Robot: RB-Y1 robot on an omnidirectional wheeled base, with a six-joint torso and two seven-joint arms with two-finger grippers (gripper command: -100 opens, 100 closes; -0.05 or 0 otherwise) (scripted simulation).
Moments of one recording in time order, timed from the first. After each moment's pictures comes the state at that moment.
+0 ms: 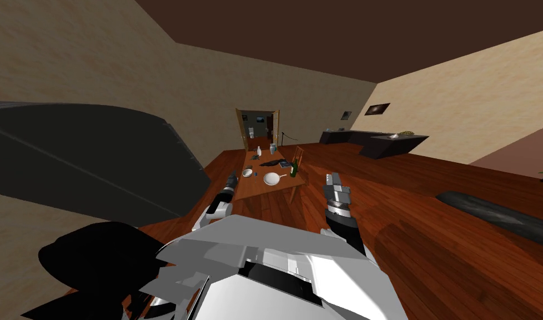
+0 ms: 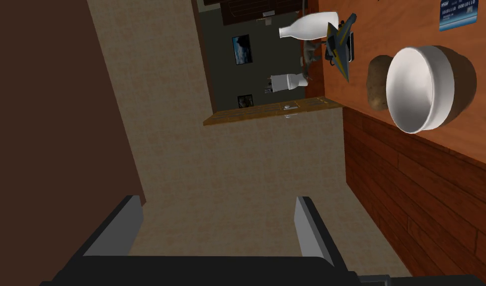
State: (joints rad) left arm 0.39 0.17 0.18 -1.91 0.24 -0.09 -0.19; right arm 0.55 -0.01 0.05 -2.20 0.08 -0.54 -0.06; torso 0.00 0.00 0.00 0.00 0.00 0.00
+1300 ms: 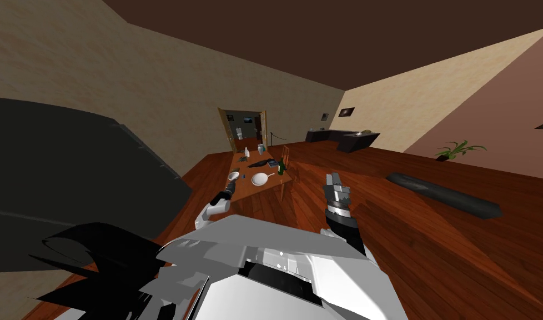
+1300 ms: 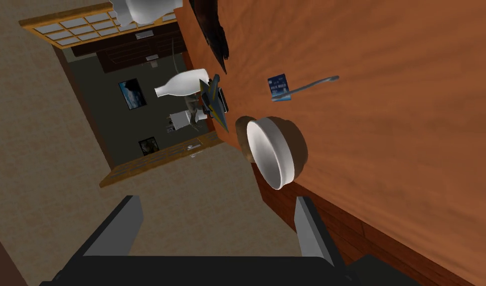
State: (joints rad) left arm 0.25 0.23 0.28 -1.62 0.25 0.24 -0.21; right arm 0.55 -0.01 0.05 -2.20 0.08 -0.54 -0.06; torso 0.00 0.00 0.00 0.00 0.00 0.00
